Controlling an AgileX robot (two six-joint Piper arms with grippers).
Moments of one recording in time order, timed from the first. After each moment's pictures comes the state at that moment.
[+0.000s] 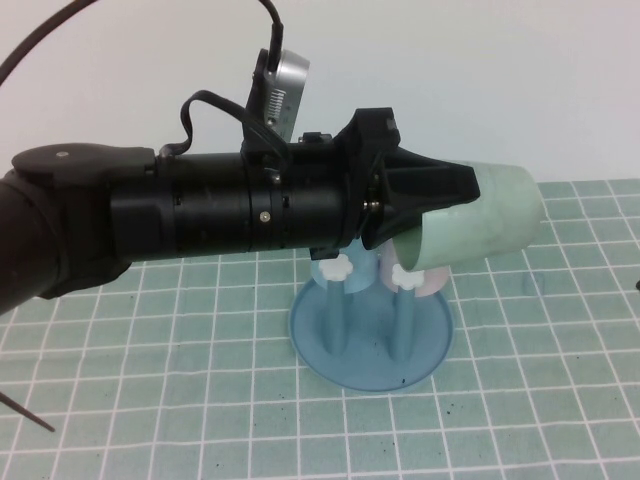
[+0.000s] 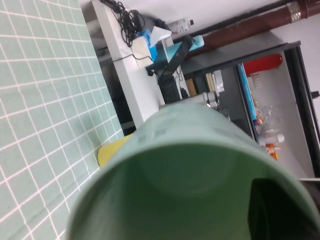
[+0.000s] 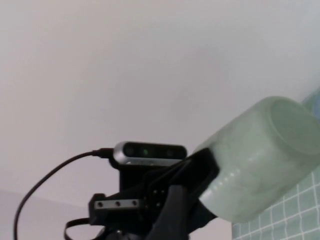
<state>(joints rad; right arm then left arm) 0.24 0.69 -0.48 1.72 0.45 -0.48 -0.51 1.51 -1.12 -1.73 0.88 0.61</state>
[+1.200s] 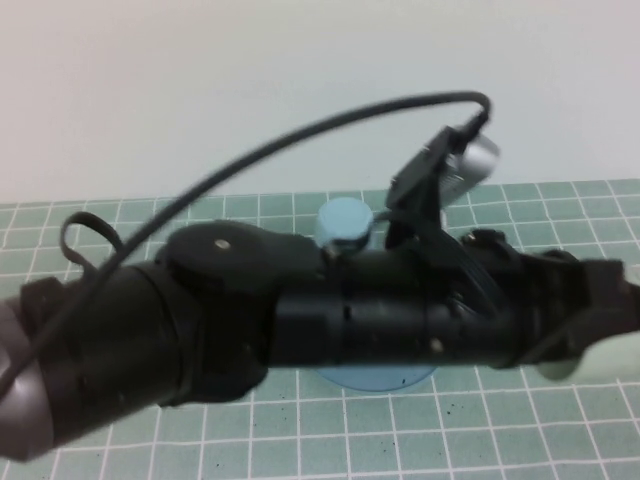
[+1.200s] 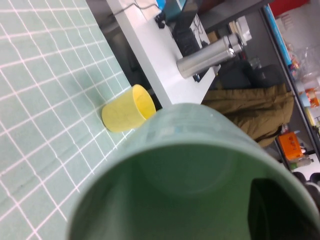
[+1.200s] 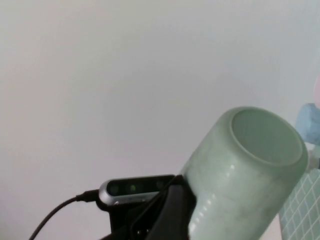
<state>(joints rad) 0.24 -0.01 -0.02 1.73 0.23 -0.22 -0.91 1.51 -1.12 -1.74 0.55 0.73</state>
